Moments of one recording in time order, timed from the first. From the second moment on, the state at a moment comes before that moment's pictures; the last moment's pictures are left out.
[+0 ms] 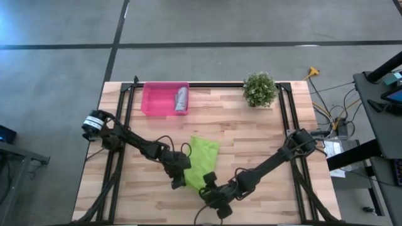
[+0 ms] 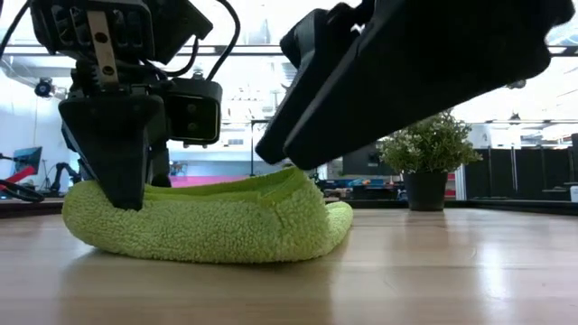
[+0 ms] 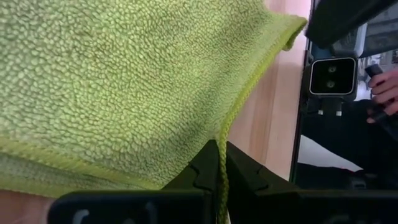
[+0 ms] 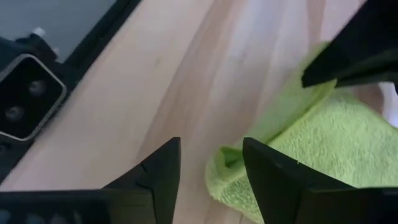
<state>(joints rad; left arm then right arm) -0.30 1.72 0.73 0.23 0.43 -0.86 0.58 2.07 1.37 -0.12 0.22 0.04</state>
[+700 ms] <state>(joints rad) -0.30 1.75 0.73 0.25 0.45 -0.91 0.57 2.13 1.35 -0.16 0.21 0.21</state>
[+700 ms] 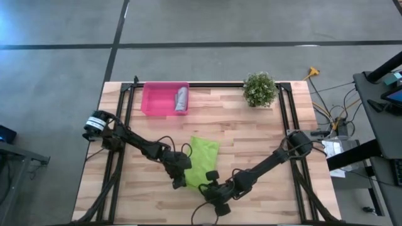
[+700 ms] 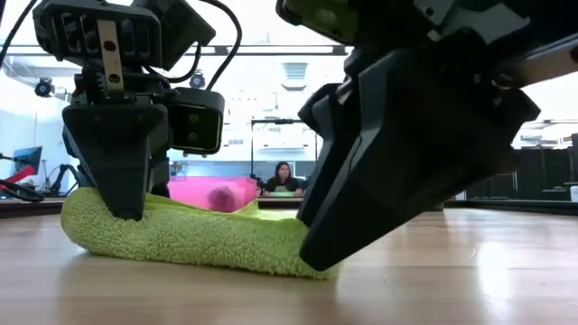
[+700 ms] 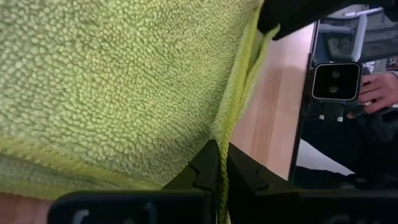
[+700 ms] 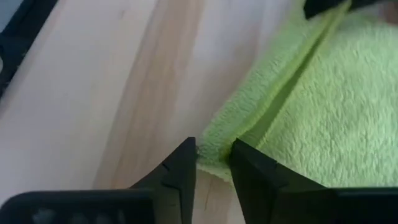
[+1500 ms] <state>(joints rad) -0.38 1.74 0.72 0.25 0.35 -0.48 0.54 2.13 1.23 0.10 0.06 1.06</state>
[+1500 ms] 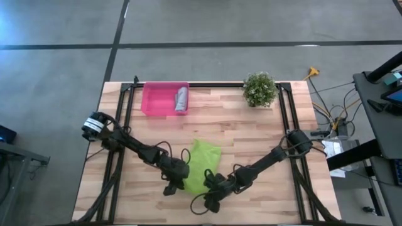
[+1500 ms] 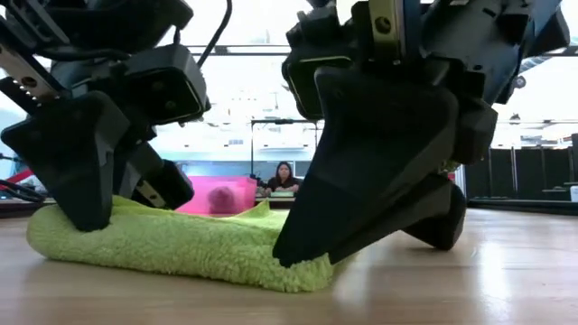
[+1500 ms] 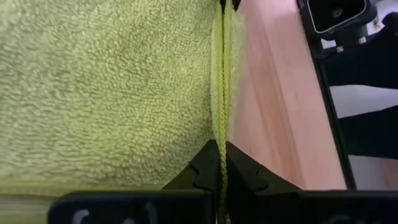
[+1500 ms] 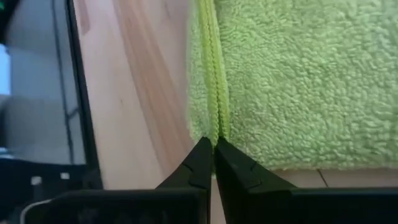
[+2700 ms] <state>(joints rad) -0.60 1.35 0.71 0.06 -0.17 0.11 0.50 2.12 1.16 0.22 -0.10 1.22</state>
